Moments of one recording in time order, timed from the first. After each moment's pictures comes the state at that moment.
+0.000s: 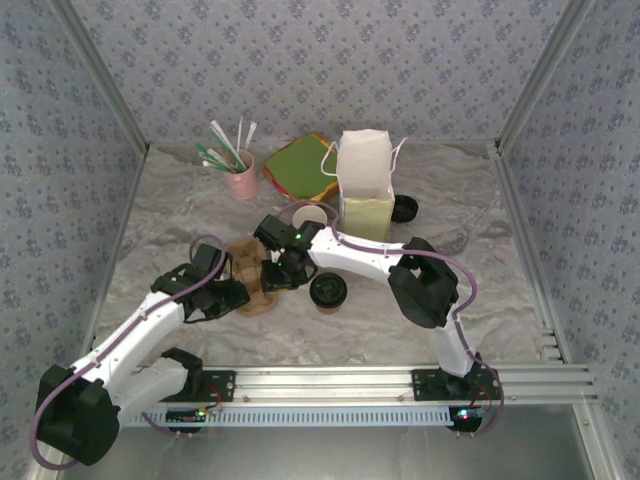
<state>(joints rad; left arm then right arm) -0.43 0.96 0.58 -0.79 0.12 -0.84 1.01 2.07 1.65 -0.78 -0.28 0.75</state>
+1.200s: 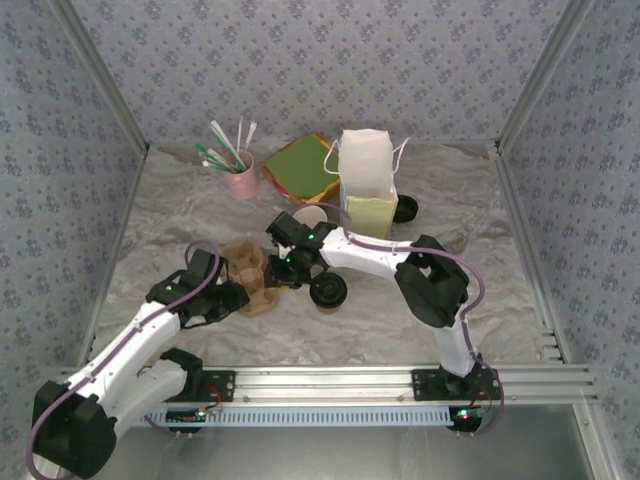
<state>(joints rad) -0.42 0.87 0.53 -0.76 0.15 -0.89 0.96 2.01 1.52 -0.60 -0.38 0.85</state>
